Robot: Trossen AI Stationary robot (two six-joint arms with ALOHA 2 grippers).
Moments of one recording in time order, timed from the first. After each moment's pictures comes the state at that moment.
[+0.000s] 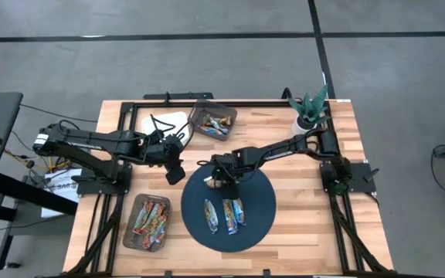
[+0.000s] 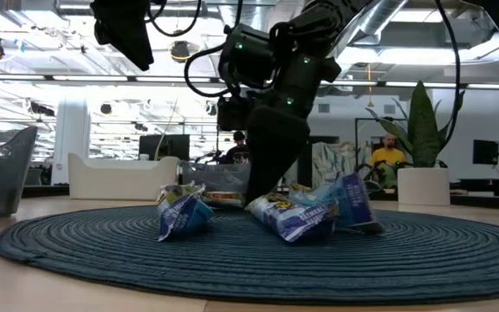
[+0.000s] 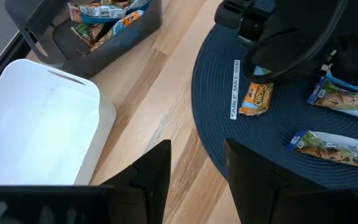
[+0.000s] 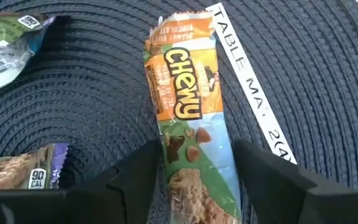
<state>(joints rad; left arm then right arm) -0.12 1.24 1.19 -1.03 -0.35 -0.56 0.02 2.11 1.42 -0.51 -0.10 0.00</state>
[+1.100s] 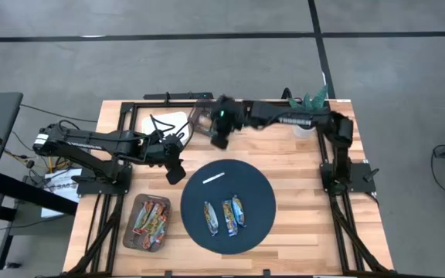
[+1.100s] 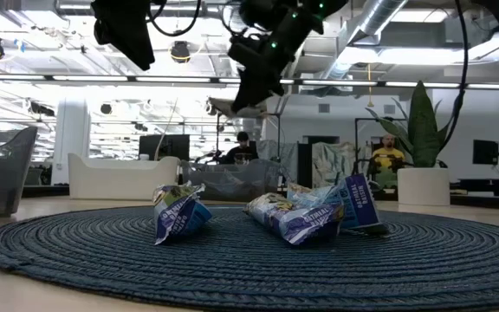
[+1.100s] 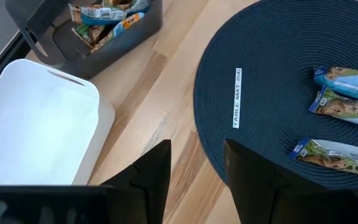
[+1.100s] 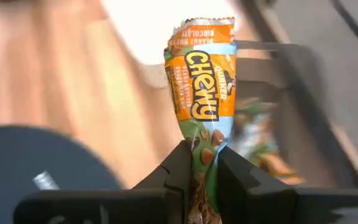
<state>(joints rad) -0.12 1.24 1.19 -1.03 -0.35 -0.57 -0.27 1.95 1.72 -0.65 0.06 -0.03</state>
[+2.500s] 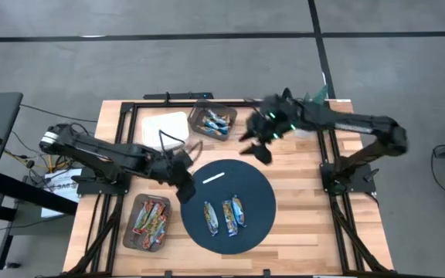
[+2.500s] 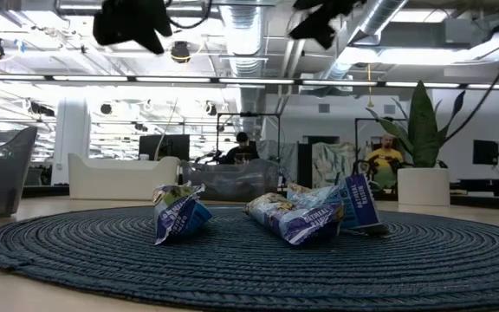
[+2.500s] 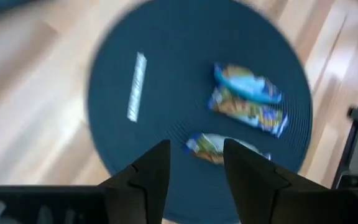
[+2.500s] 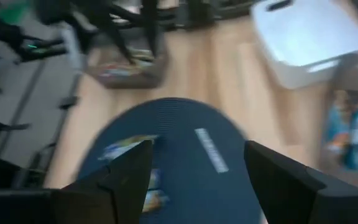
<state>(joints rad) -0.27 1.35 1.19 -0.81 -0.21 -0.84 -0.20 1.38 1.33 -0.63 -0.36 0.02</state>
